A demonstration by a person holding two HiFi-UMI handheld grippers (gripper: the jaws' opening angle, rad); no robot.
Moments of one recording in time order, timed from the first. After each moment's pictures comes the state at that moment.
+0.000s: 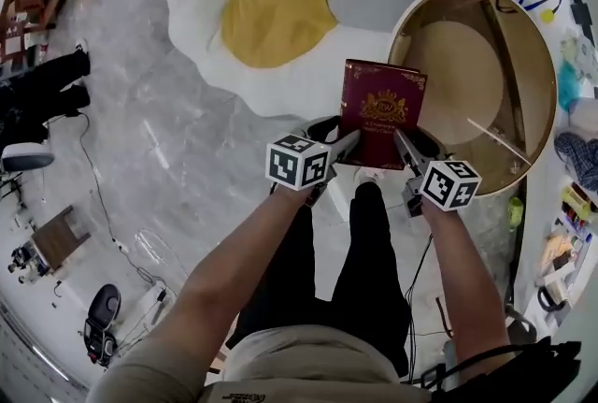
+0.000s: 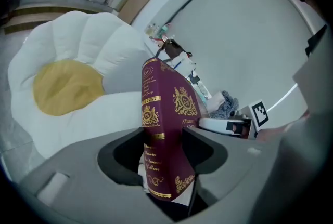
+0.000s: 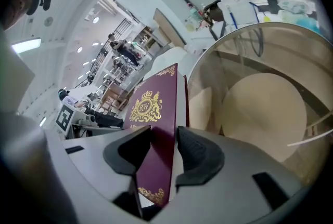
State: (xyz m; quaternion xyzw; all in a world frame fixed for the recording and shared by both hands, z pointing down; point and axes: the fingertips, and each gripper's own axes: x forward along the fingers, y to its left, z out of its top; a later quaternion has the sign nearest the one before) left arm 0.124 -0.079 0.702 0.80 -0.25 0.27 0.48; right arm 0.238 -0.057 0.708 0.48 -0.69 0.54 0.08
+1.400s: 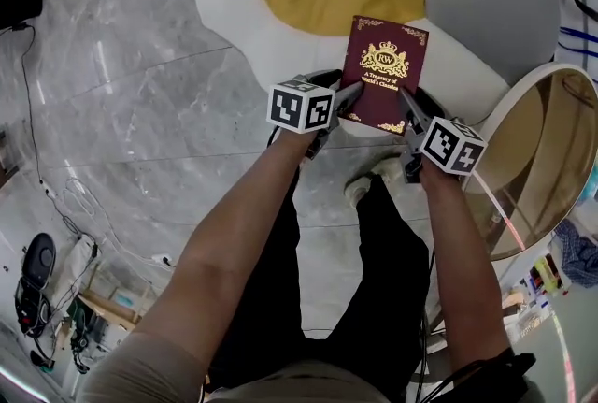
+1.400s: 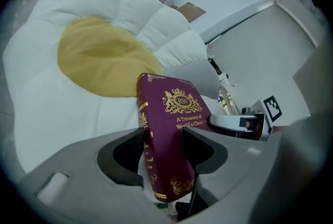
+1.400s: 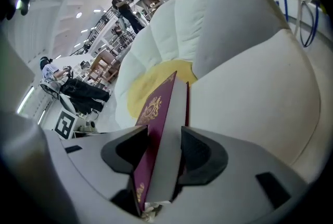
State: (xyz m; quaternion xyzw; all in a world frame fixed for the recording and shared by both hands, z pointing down) left arm -0.044 -0.163 0.961 0.74 -0.34 0.16 0.56; right arm 0.074 -0.174 0.933 0.43 -0.70 0.51 0.23
